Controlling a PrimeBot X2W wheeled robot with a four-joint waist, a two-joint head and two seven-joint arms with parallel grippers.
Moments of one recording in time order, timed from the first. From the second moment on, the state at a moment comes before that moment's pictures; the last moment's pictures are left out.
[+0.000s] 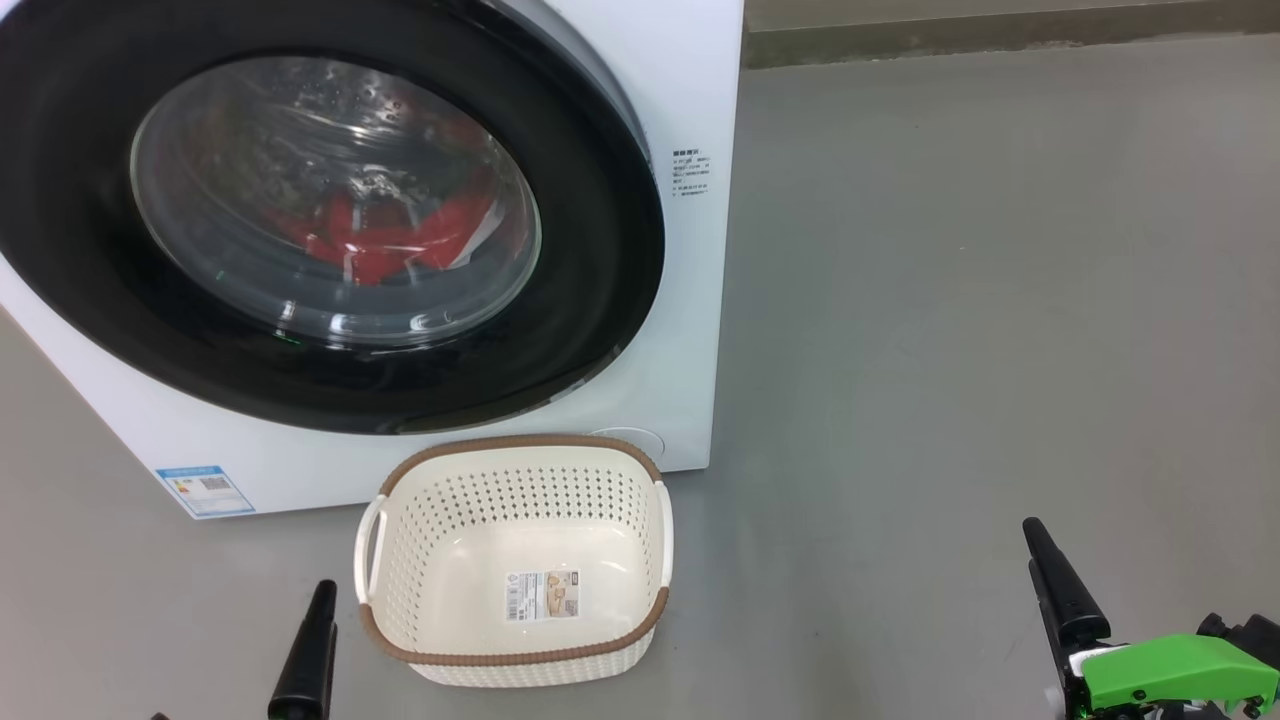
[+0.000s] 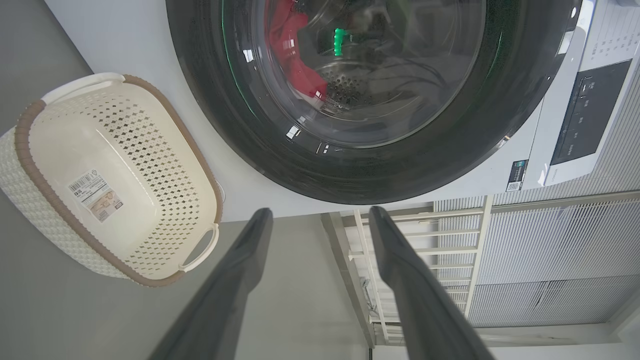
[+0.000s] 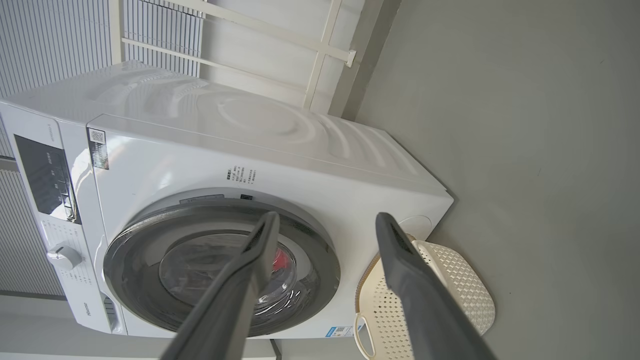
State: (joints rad) left arm -0.02 0.01 0.08 0.30 -1.42 -0.12 0.04; right arm 0.00 -0.03 -0.08 0.34 1.42 0.13 0.04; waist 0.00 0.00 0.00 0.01
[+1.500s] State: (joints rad) left arm 0.02 0.04 -0.03 0.23 -0.71 0.00 -0.09; right arm 0.00 -0.06 -0.02 0.35 0.84 0.13 -0.09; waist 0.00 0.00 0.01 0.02
